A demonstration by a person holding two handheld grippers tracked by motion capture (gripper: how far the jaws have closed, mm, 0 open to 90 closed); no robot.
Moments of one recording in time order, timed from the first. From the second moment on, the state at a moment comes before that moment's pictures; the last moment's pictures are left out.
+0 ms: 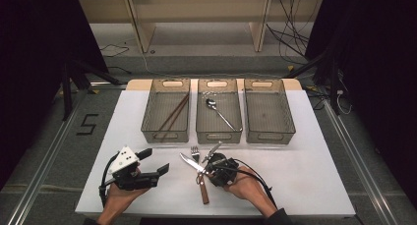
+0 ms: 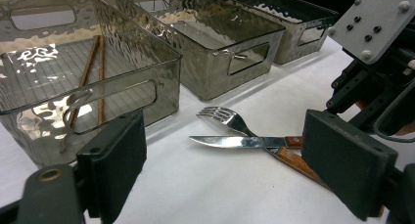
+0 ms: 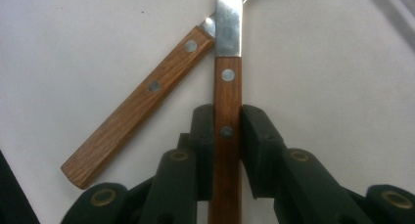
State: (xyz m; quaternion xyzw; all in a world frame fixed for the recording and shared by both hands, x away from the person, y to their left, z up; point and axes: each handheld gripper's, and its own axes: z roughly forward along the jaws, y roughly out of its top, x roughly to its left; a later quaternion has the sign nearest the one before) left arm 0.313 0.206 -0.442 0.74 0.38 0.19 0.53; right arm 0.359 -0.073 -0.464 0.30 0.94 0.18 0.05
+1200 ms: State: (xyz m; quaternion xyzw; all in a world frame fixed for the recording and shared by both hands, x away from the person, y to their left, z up) left arm 0.313 0.208 -0.442 0.74 0.38 0.19 0.53; right arm 0.366 -0.093 -0.440 0.31 0.92 0.24 0.04
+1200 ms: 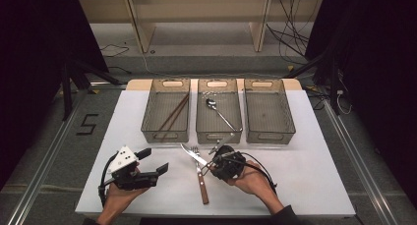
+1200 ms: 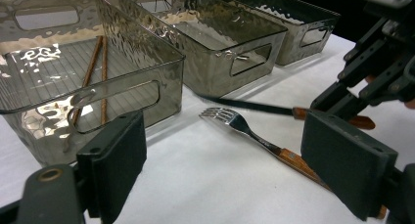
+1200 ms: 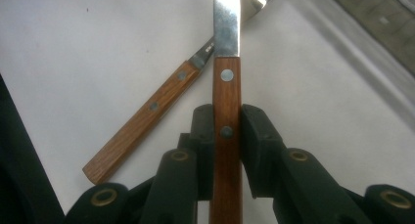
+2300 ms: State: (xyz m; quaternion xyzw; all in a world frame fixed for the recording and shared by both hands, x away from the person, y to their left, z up) left arm 0.313 0.209 -0.442 0.73 0.38 0.19 0.54; right arm 0.431 -0.178 -0.374 0.42 0.84 0.34 0.10
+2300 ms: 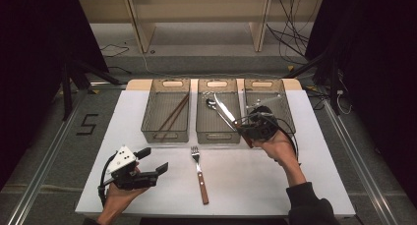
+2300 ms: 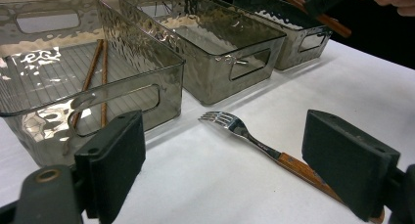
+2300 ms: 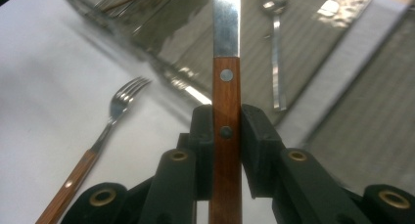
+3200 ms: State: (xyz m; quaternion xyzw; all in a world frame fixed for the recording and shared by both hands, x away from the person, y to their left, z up) left arm 0.313 0.209 -0.441 0.73 0.38 0.19 0.54; right arm 0.500 -0.233 -0.371 0.54 0.77 0.32 0.12
